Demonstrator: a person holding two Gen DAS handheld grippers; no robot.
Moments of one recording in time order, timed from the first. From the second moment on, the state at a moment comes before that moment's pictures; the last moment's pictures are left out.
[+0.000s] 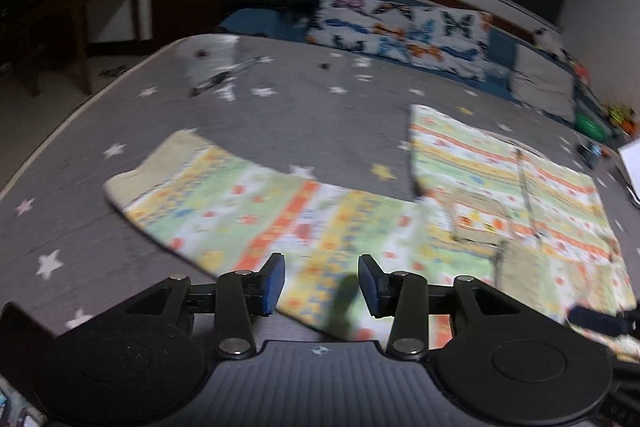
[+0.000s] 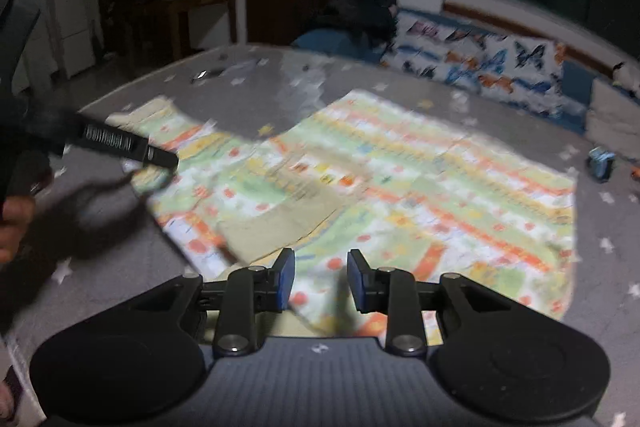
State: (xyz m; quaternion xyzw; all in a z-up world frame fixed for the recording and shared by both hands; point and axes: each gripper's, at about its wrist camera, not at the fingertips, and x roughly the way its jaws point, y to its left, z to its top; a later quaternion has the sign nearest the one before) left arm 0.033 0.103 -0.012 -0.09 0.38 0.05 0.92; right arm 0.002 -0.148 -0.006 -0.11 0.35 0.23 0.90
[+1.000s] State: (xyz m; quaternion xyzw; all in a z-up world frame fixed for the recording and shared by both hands) left arm 0.054 0.196 -0.022 -0.16 0.32 0.22 0.91; right arm -0.011 -0.188 0.007 -0.02 0.35 0.20 0.91
